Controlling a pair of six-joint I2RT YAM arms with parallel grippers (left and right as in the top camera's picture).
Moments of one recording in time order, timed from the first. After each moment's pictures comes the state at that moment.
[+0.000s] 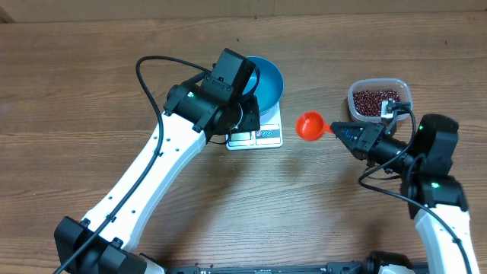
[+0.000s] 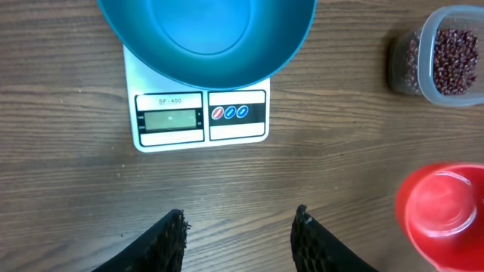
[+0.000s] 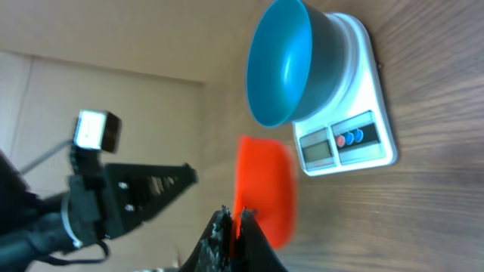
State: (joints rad) left arm -0.54 1.64 1.58 -1.05 0.09 -0.63; right arm -0.15 1.03 0.72 -0.35 -0.94 0.77
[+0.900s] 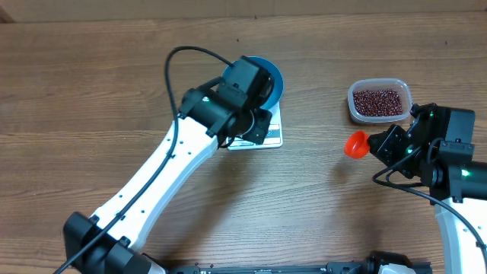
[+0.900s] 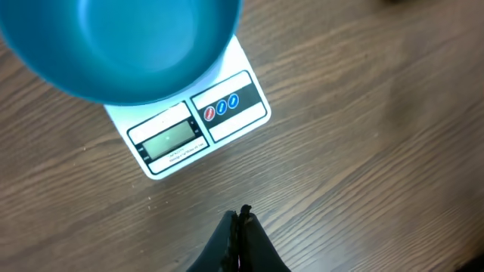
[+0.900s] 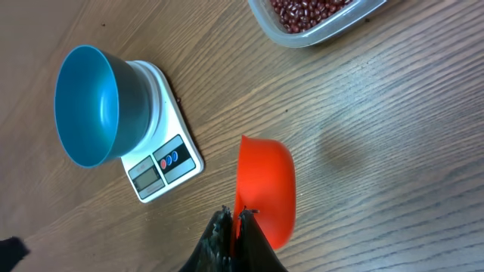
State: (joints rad) left arm -0.61 1.66 1.58 -1.05 0.06 -0.24; right arm -0.15 1.06 1.03 -0.97 -0.34 0.50
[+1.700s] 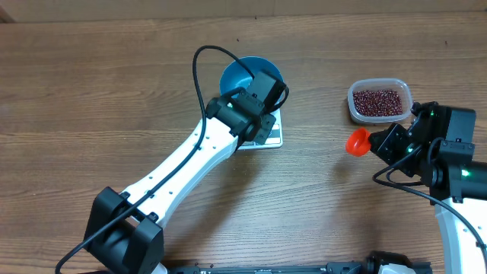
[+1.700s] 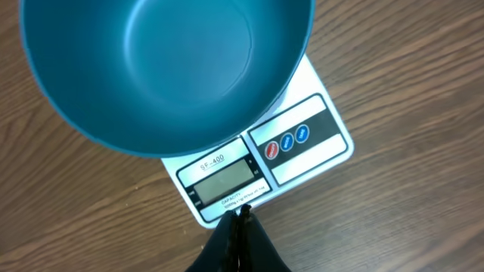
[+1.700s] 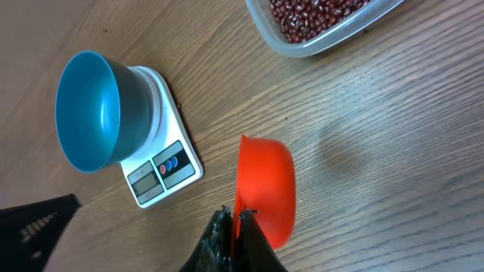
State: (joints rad) left arm -0.66 1.75 1.44 -0.82 -0.19 -0.15; right arm -0.15 1.06 1.03 -0.95 -0.33 0.49
